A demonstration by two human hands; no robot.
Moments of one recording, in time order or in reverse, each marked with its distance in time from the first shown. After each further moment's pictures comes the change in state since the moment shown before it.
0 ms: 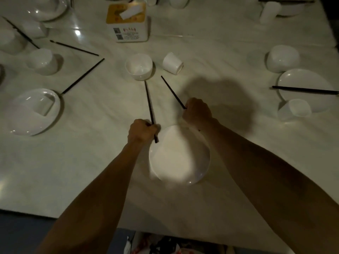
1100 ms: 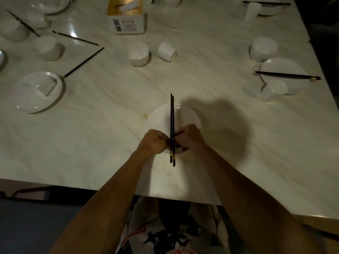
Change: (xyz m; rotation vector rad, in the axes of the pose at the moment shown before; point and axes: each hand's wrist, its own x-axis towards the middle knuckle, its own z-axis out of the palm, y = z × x) left_hand -0.104 -0.049 0.048 -0.090 -0.324 0.086; right_hand -0.161 0.024 0.043 0.509 -0.251 0.227
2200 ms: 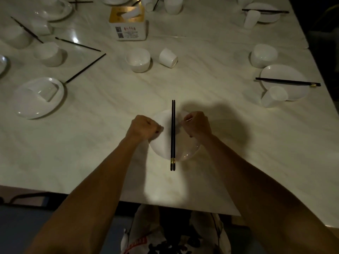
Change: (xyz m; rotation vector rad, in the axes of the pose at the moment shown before) left_hand 0.040 0.019 -0.051 0.023 0.246 0.008; right_hand 0.026 -0.031 -0.031 -0.040 0.292 -0.096
